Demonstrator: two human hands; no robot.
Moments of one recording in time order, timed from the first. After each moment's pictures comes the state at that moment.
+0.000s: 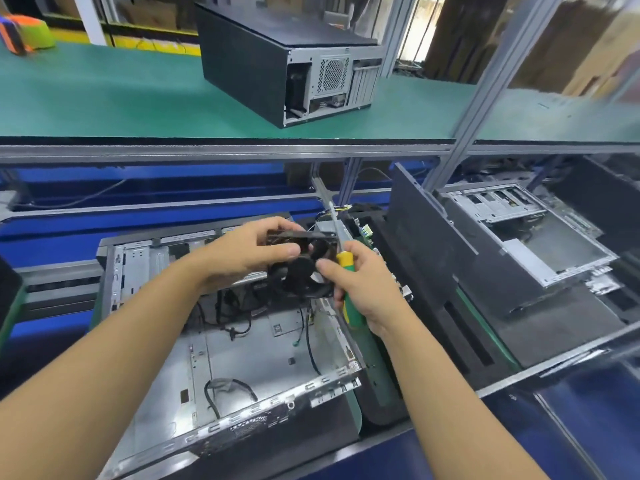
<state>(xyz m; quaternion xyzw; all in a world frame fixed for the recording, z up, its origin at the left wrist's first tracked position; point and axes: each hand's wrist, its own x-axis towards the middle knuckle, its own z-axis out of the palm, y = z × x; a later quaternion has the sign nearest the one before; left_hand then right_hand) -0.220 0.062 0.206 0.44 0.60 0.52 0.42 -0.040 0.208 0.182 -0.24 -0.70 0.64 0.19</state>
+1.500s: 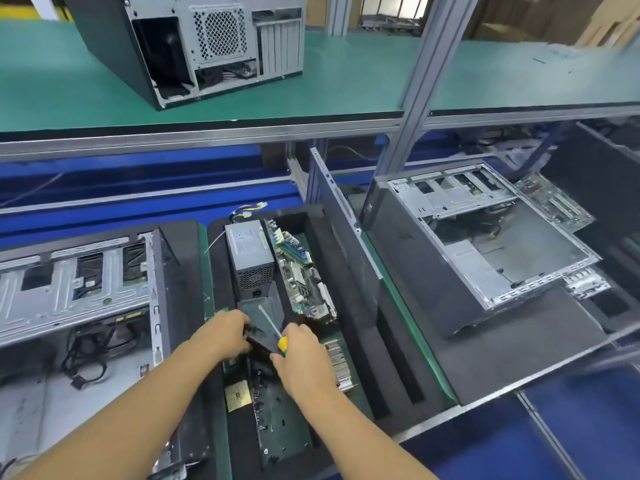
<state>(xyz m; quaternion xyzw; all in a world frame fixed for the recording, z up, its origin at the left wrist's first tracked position) -0.119 0.283 0.046 0.38 0.87 0.00 0.31 0.036 0.361 0.039 -0.35 -0.89 0.28 -0.03</state>
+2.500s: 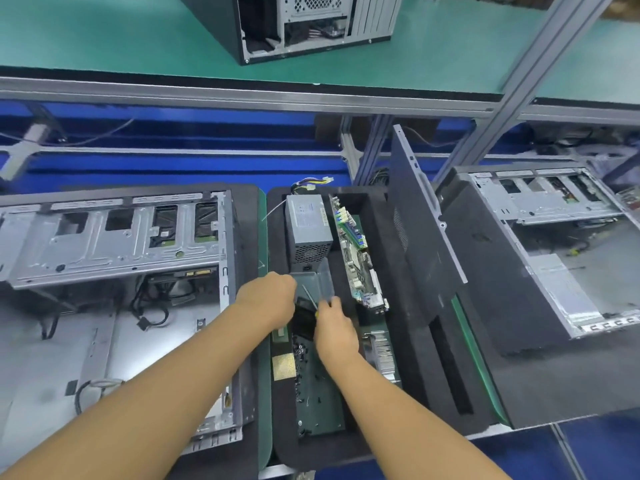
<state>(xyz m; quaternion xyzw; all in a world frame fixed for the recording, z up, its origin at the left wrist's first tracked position) -0.124 0.264 0.074 0.35 0.90 -0.02 0.26 -0.019 0.359 -0.021 -0.33 -0.92 0.17 -0.13</state>
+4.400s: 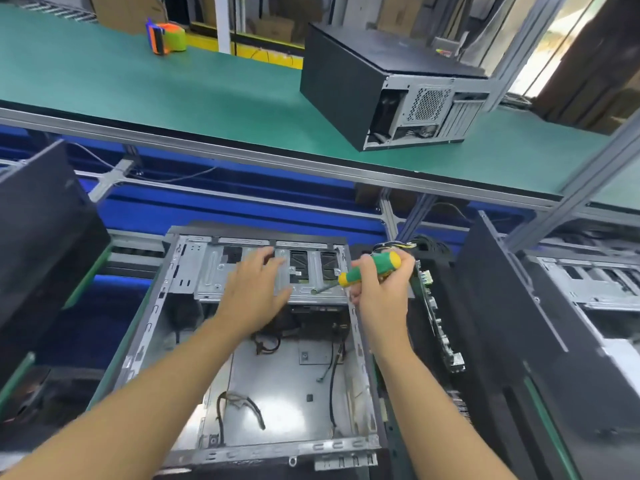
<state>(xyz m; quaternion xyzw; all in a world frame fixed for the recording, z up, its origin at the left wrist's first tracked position) -0.250 0.057 0.090 0.31 0.93 0.22 -0.03 -0.123 0.218 0.164 -0.22 -0.67 0.64 0.31</state>
